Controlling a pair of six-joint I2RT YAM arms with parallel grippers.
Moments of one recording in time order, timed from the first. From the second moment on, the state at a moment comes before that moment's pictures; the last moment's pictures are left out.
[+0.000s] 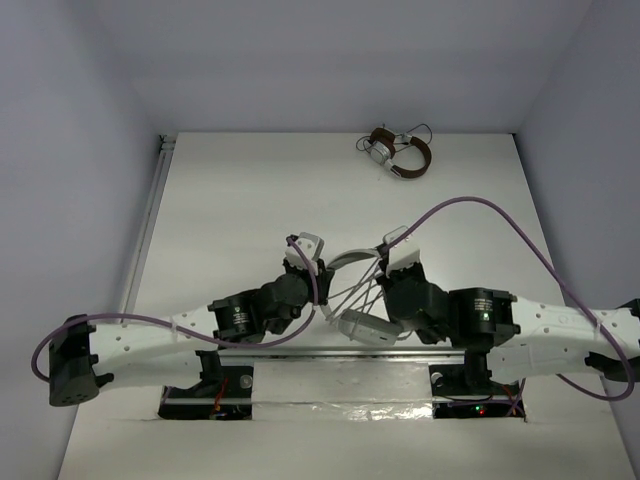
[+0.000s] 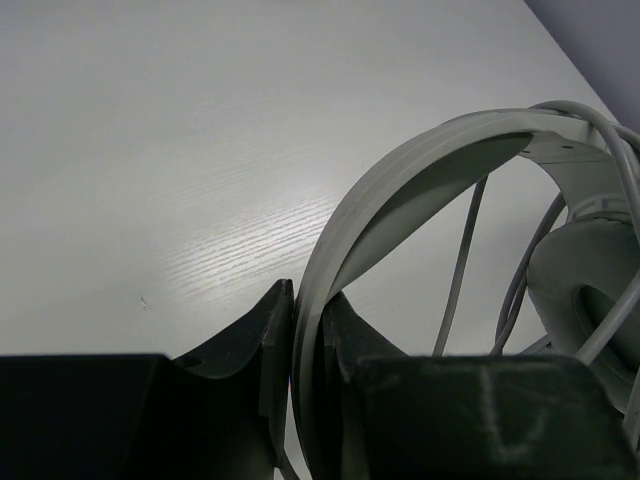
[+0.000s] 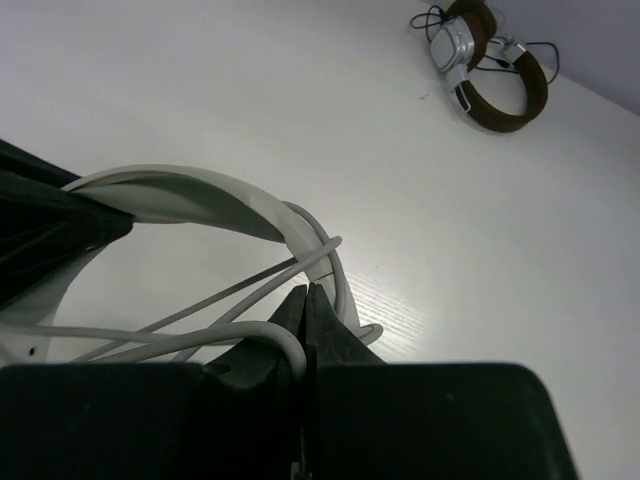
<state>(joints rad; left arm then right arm) -1.25 0.97 0.63 0.00 -0.64 -0.48 1.42 0.98 1.03 -0.62 1.03 0.29</state>
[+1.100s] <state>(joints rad) -1.13 0.92 0.89 -0.50 -0.25 -0.47 1.36 0.87 0.95 -0.52 0.88 0.36</state>
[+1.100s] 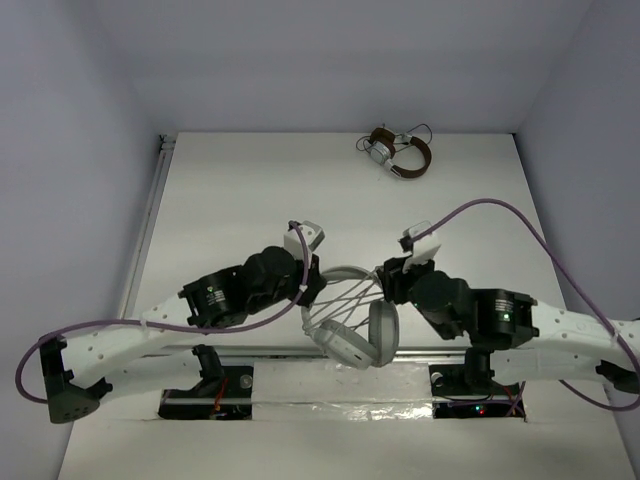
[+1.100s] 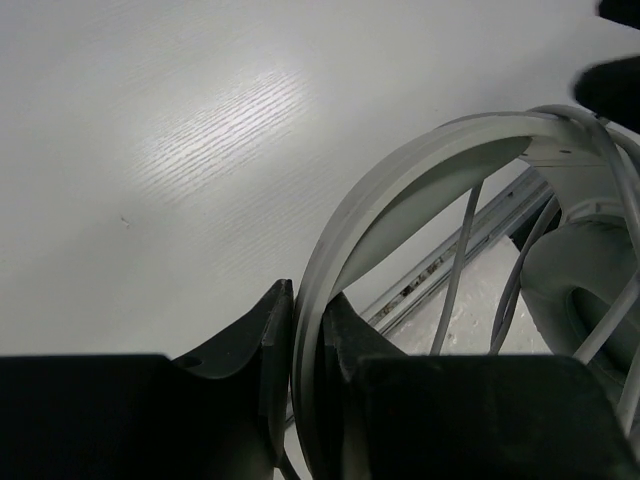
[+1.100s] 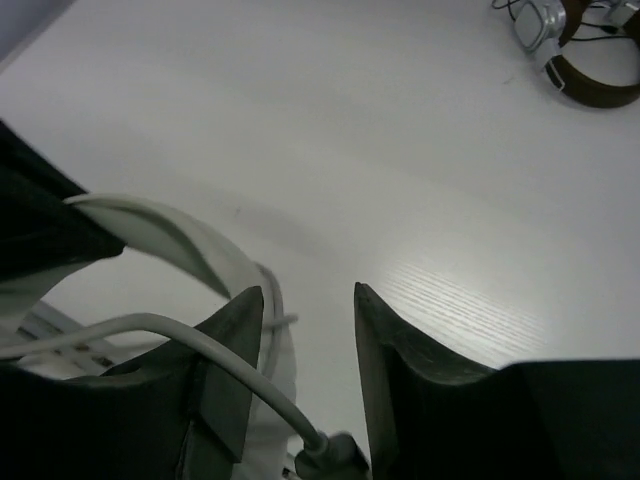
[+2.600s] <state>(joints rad) -0.70 1.46 0.86 0.11 -0.31 -0.57 1.35 0.46 0.76 -0.38 0.77 0.60</state>
